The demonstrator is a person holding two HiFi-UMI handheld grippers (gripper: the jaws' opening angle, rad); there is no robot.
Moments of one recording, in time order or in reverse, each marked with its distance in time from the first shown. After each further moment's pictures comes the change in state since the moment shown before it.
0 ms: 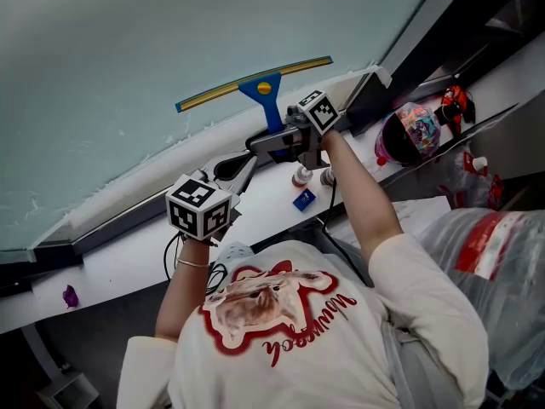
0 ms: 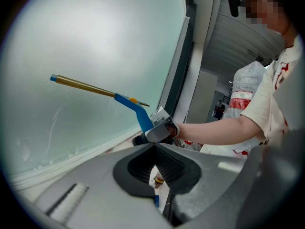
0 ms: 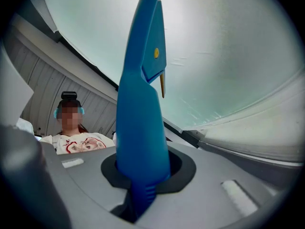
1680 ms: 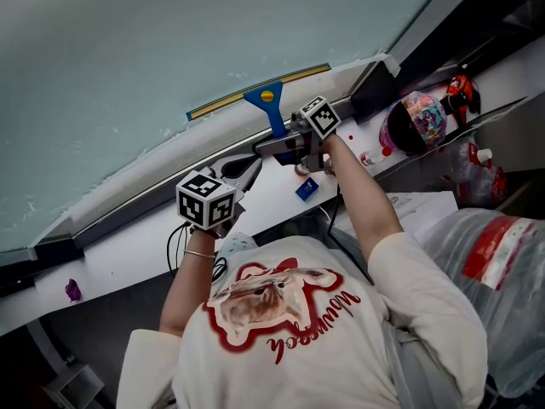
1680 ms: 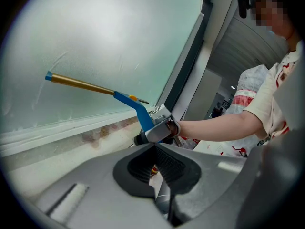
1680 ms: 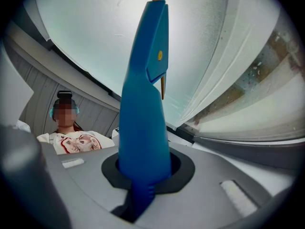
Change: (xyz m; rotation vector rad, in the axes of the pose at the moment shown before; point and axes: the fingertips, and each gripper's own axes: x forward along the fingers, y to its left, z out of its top) left arm 0.026 0.018 -0.059 -0.117 0.087 -0.059; right arm -0.016 -0.052 -0.042 0.106 -0.036 -0.035
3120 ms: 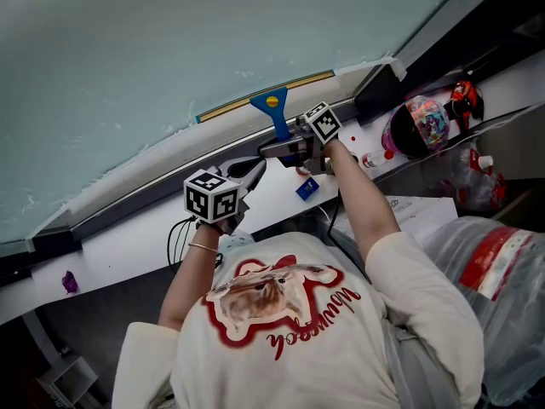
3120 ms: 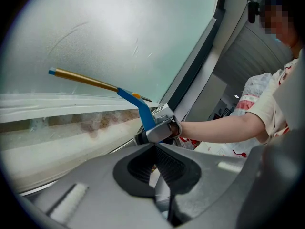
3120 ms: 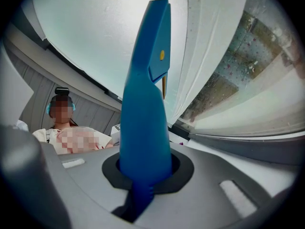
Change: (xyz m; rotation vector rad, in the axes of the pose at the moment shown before) left arm 0.015 0.014 -0.026 -0.110 0.005 -0.012; right arm -0.009 -0.027 -0.017 0.022 0.022 -0.037
